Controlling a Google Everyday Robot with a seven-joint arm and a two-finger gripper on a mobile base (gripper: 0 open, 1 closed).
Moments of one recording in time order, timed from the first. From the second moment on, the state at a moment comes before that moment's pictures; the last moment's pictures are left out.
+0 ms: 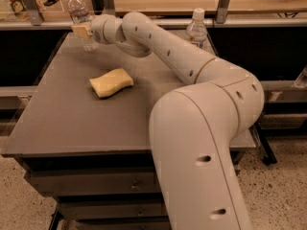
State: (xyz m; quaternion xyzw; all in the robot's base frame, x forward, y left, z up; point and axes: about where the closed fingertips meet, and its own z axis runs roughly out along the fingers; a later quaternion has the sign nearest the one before) arm 0.866 0.240 0.904 -0.37 0.64 0.28 0.61
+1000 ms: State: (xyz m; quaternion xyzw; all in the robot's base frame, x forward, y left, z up) arm 0.799 0.185 0.926 -0.36 0.70 0.26 0.56
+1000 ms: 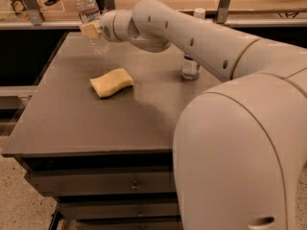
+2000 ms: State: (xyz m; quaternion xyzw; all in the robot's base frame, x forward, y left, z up) arm 0.747 0.118 0.938 -0.28 0.70 0.28 0.59
